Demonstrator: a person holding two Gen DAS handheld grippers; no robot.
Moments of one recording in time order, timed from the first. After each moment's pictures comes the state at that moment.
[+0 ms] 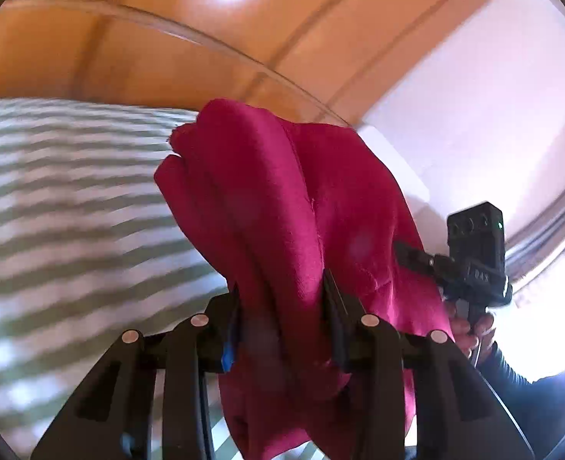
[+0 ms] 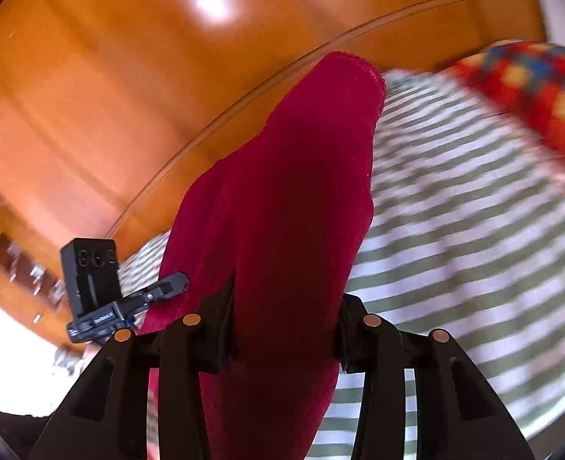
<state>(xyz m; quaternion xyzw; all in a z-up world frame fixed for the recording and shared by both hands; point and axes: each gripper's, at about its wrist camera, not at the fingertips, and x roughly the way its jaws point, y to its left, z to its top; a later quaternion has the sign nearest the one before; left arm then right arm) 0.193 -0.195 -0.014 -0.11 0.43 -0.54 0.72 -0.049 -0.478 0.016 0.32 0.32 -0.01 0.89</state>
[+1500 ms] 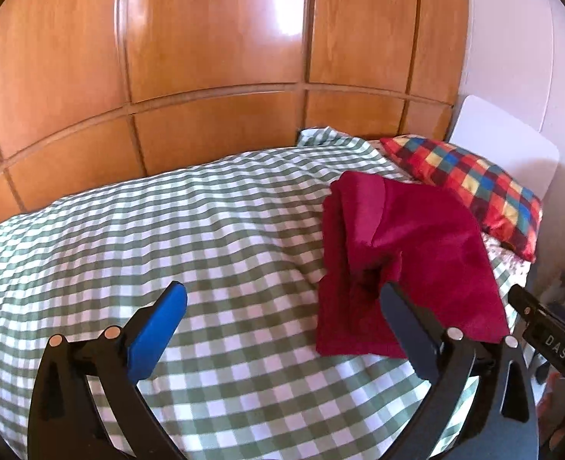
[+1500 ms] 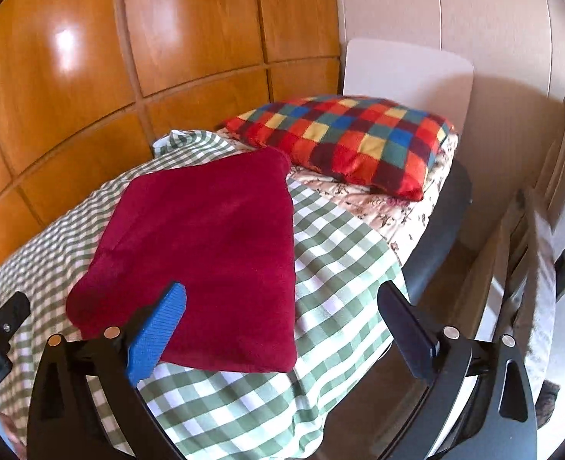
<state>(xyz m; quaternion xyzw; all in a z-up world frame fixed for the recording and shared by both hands) 0.069 -0.308 0.018 0.09 0.33 -0.27 0.90 -0.149 -0.431 0.000 0.19 0.28 -0.41 0.85</state>
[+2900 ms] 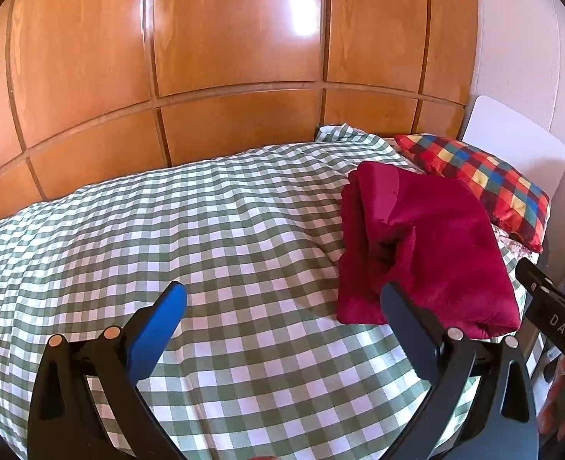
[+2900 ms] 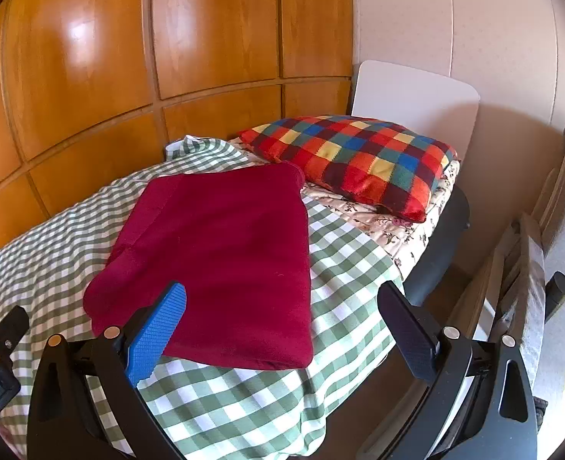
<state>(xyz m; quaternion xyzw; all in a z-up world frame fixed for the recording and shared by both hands) 0.049 -0.283 0.014 0.09 0.33 -0.24 0.91 -0.143 -0.405 0.013 0.15 0.28 -0.41 0.86</state>
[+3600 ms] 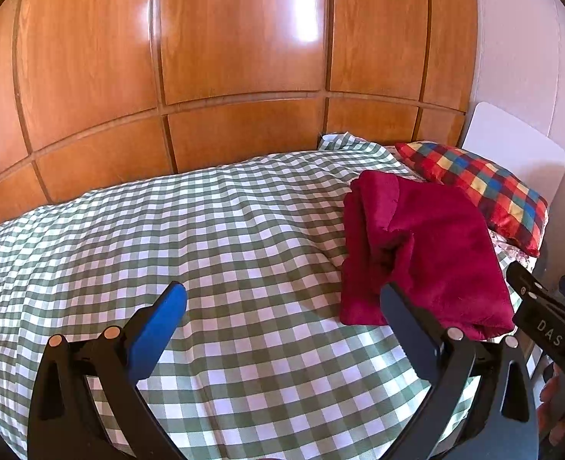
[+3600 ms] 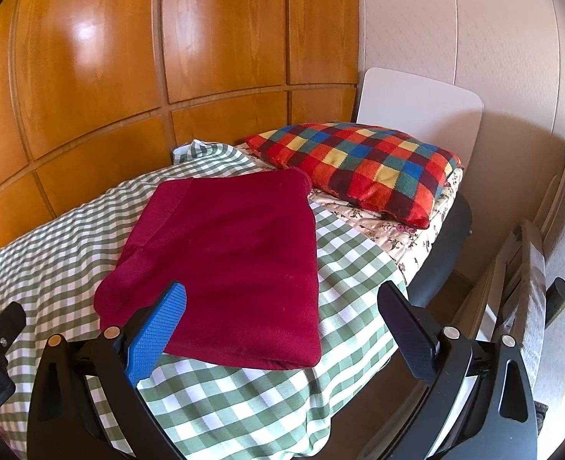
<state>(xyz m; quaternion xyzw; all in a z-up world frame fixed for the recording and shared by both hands) 0.043 -0.274 0.024 0.08 0.32 -0.24 0.91 -0.144 -0.397 0.018 0.14 0.27 -0.40 0.86</state>
